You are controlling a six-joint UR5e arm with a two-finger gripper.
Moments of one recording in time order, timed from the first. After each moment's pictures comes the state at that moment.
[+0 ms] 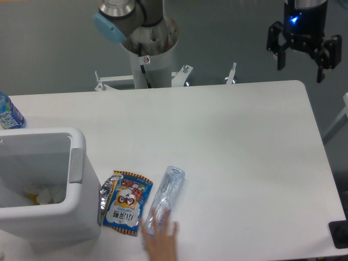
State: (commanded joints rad) arm 2.87 -1.65 -1.44 -1.26 1.47 1.62
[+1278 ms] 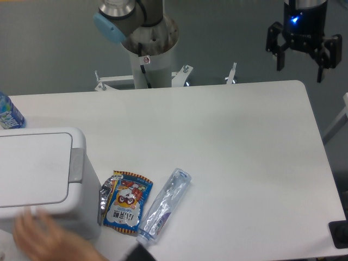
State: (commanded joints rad) arm 2.87 -1.65 -1.44 -1.26 1.46 1.57
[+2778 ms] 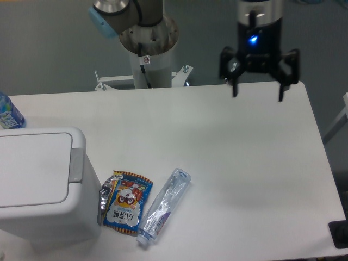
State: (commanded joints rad) arm 2.53 -1.67 -1.46 -1.10 1.47 0.67
